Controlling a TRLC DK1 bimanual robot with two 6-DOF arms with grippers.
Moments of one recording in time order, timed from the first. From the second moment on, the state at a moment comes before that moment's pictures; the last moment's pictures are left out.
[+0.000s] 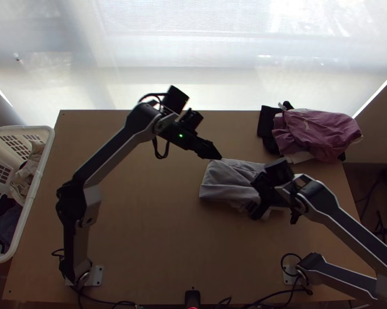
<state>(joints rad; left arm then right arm) -0.62 2.07 2.19 -1.06 0.76 -0.09 0.57 1.16 0.91 -0.83 -0.05 -0.28</state>
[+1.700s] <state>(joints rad) -0.23 1.73 2.05 -1.07 0.59 0.08 1.01 1.59 0.77 -0.15 0.60 -0.56</state>
